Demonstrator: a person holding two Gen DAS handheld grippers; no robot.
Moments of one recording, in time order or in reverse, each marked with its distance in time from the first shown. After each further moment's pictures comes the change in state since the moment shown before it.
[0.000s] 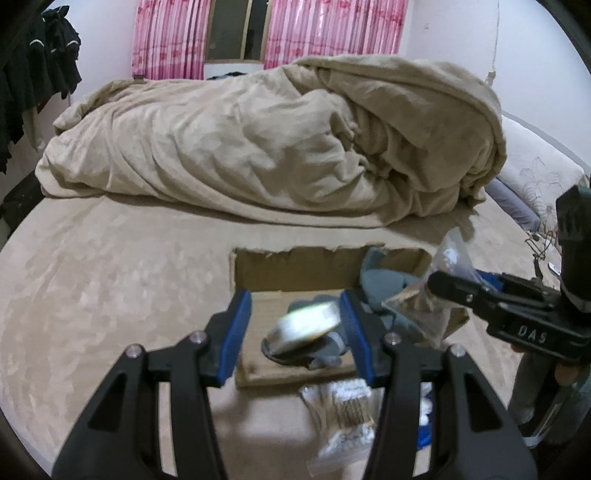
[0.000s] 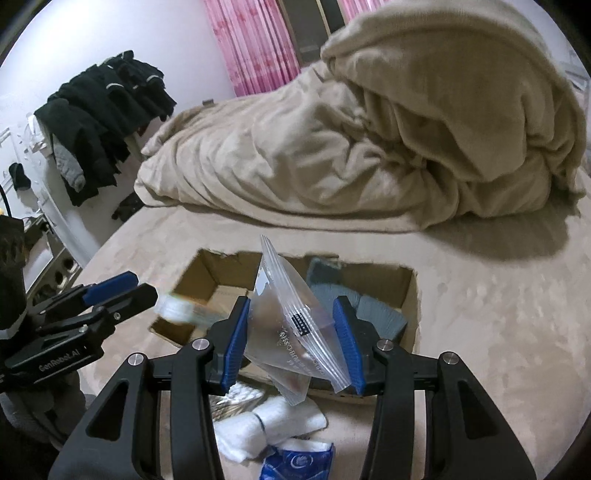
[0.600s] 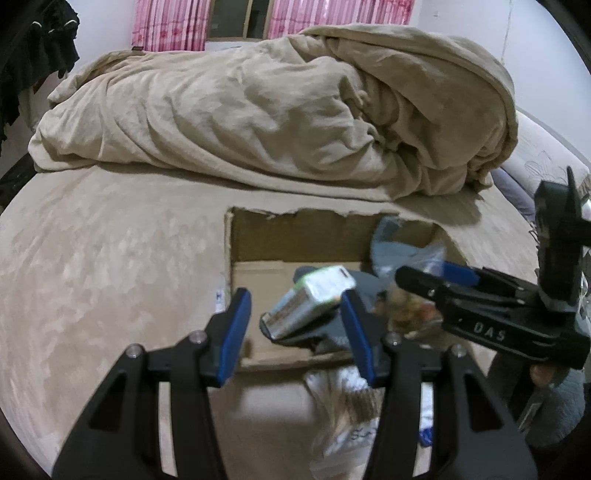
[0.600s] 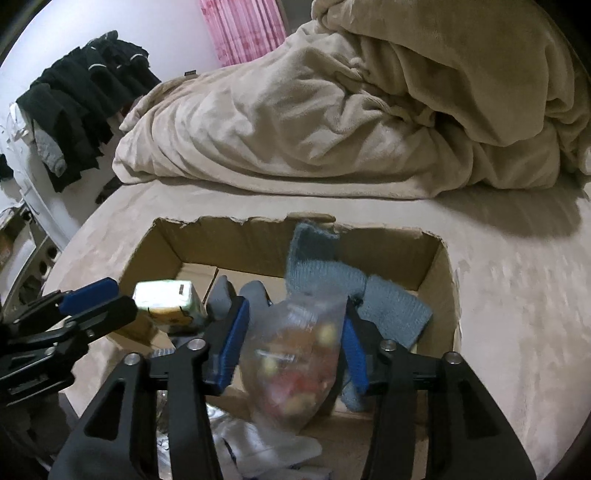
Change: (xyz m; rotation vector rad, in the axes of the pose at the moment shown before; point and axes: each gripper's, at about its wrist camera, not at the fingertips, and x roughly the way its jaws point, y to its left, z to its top) left arm 0.022 0.005 -0.019 -0.026 0.078 -0.012; right arm 0.059 -0.006 -0.016 0.005 0.083 -0.047
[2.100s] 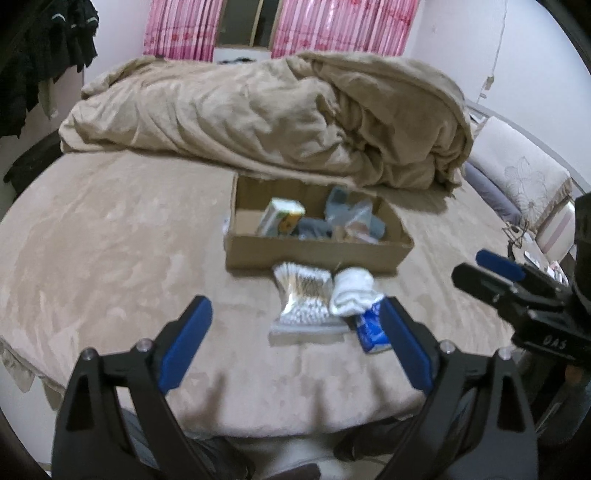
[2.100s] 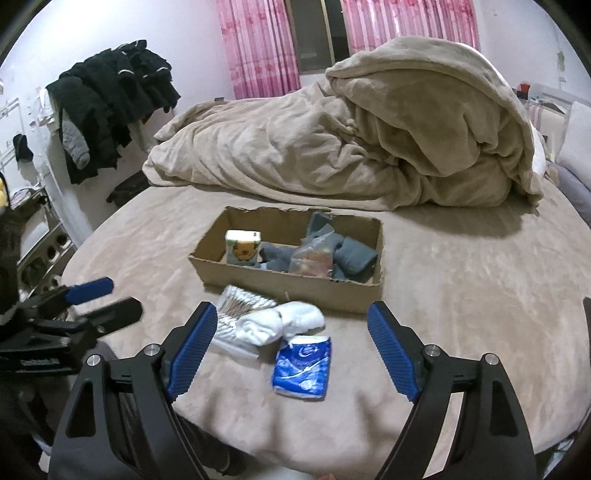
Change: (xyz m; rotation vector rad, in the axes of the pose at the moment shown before) left arm -0.124 -0.028 -0.080 -0.048 -0.010 -0.016; right arm -0.164 0.041 -0.071 -0.077 -0.114 -0.037
